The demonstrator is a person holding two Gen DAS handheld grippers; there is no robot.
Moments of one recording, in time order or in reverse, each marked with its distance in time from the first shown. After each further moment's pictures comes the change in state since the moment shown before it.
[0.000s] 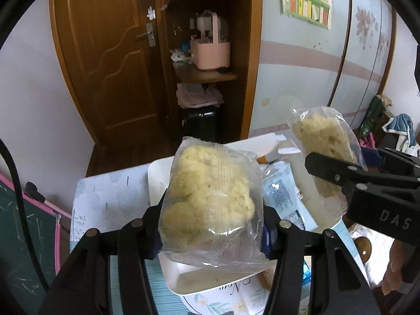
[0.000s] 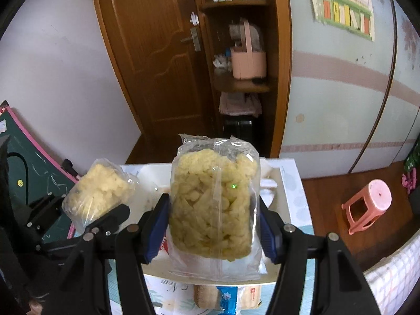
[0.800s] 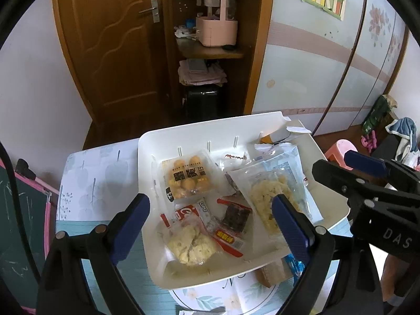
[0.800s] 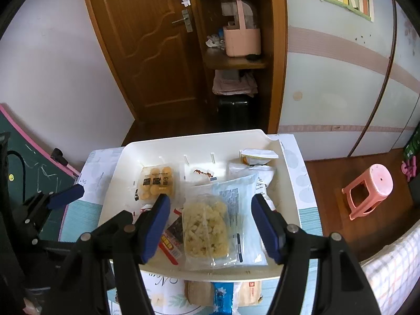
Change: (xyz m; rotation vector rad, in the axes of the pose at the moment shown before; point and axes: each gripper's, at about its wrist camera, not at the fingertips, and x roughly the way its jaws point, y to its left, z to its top) left arm 0.027 0.001 -0.021 -0.061 0.096 -0.011; right arm 0.023 -0.009 -0.020 0.020 0.062 -0.010
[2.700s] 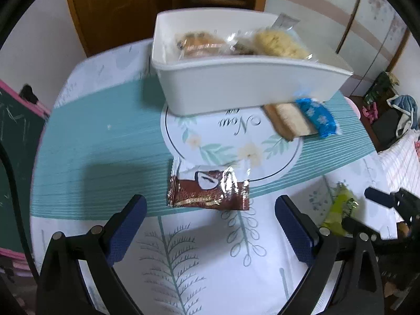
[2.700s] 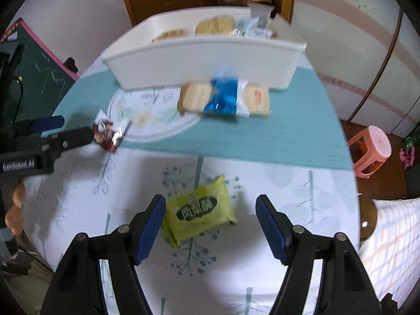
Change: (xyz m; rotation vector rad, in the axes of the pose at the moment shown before) left arm 0.002 0.013 -0.216 -0.041 0.184 -0.005; right arm -0.016 -0.006 -0.258 -0.132 0.227 0.002
